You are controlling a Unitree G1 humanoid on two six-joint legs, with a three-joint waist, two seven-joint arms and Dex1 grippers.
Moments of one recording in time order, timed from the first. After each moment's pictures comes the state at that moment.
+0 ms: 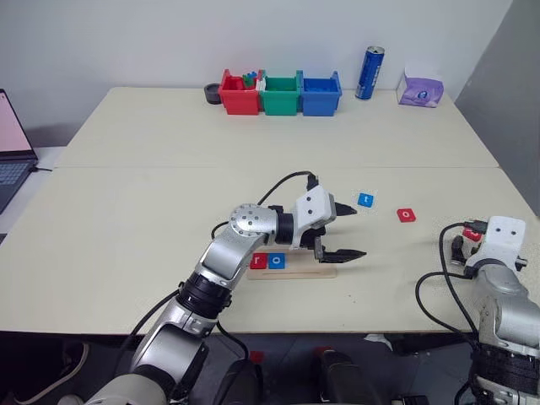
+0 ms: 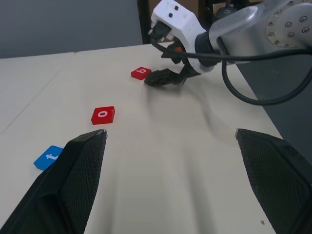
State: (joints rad) left arm -0.66 0.24 -0.36 0.04 -0.17 0.30 -1.04; right arm -0.20 -0.32 -0.45 -0.17 0.09 0.80 -0.14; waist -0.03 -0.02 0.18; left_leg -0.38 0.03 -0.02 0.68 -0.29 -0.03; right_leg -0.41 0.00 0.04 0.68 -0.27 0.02
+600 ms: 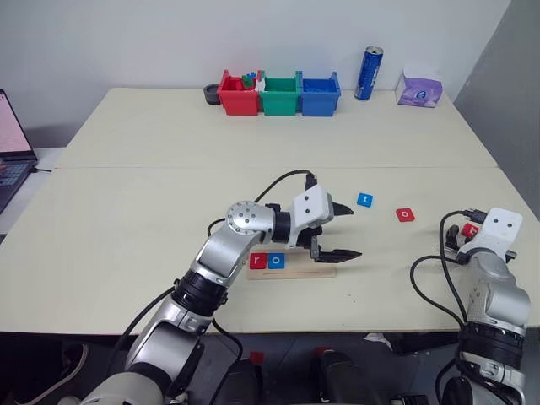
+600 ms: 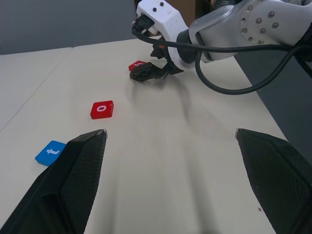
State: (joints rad) left arm -0.68 0.27 -0.37 0.04 -0.17 0.30 -1.06; right arm -0.33 -0.28 -0.50 0.02 0.10 0.69 -0.17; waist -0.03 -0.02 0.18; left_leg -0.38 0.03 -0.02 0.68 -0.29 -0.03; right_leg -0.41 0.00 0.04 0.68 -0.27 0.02
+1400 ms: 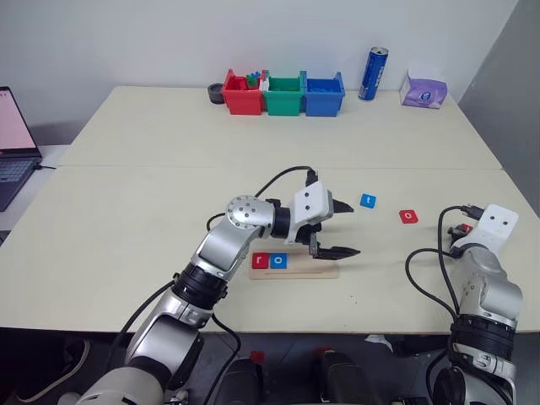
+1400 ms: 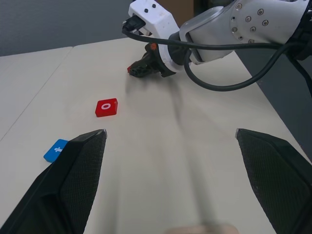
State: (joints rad) left arm -0.71 0.29 -0.37 0.08 -0.17 0.27 -1.09; right arm -0.35 -0.24 -0.51 -0.02 0.15 0.75 -0.22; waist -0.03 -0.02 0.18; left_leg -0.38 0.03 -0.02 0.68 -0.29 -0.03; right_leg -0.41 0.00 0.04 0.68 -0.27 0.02
